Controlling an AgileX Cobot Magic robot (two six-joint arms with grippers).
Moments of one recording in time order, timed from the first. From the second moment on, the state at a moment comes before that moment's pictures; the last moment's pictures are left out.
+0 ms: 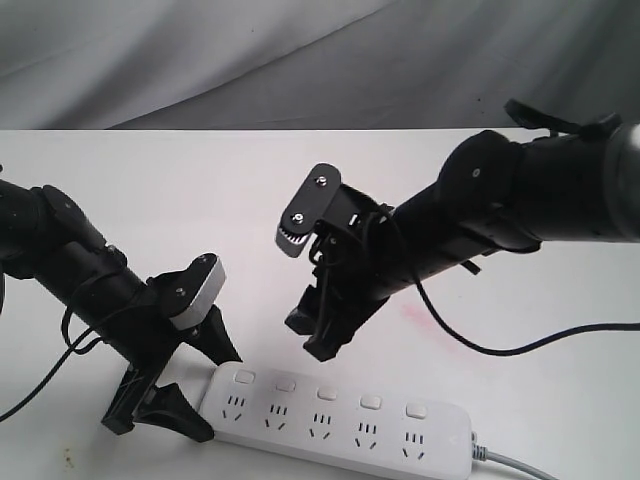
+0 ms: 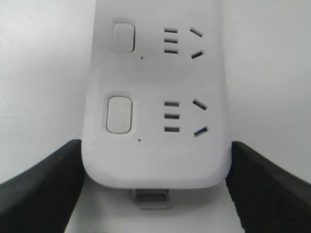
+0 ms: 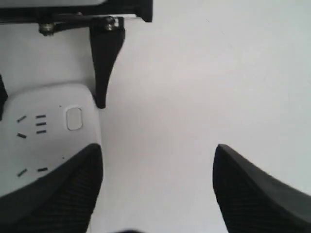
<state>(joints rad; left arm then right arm) -0.10 2.04 -0.95 -0.86 0.97 2.12 0.61 1.80 -1.04 0.78 0.44 -1.19</state>
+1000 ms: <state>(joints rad) -0.10 2.04 -0.95 -0.86 0.97 2.12 0.57 1.80 -0.96 0.80 0.52 -1.19</state>
